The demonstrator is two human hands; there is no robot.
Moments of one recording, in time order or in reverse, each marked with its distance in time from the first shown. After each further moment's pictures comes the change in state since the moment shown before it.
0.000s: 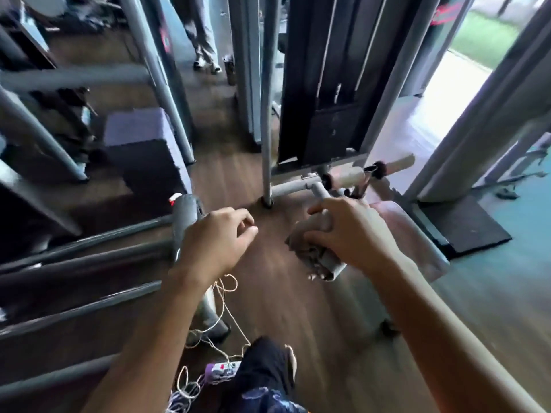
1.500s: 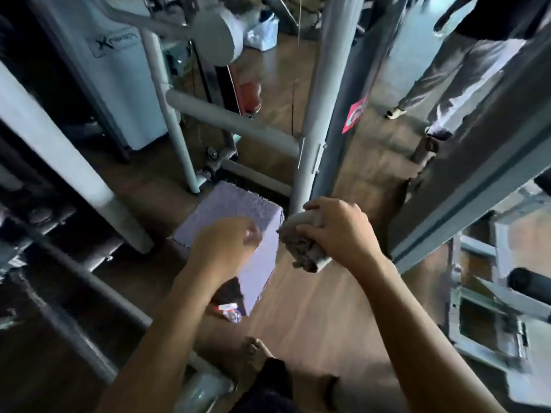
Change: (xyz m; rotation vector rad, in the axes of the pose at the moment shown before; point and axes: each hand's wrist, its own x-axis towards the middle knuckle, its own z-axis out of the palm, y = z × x) left_hand 0.742 -0.366 -0.116 0.015 0.150 -0.714; right_hand 0.969 -0.256 0.158 0.050 -0.346 -0.597
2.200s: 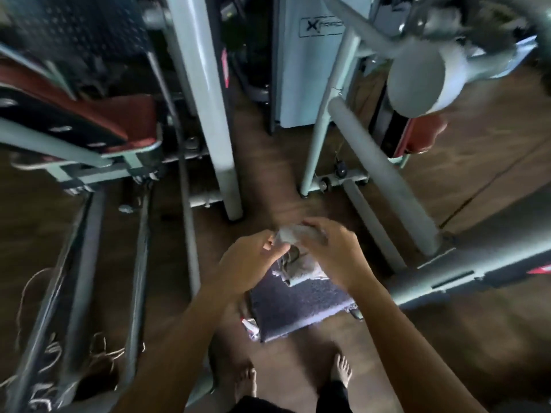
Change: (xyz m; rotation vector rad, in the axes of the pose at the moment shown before) left_hand 0.140 -0.100 -0.008 -0.609 0.306 -0.649; right_hand 0.271 -0.104 0.108 0.234 -0.575 -0.450
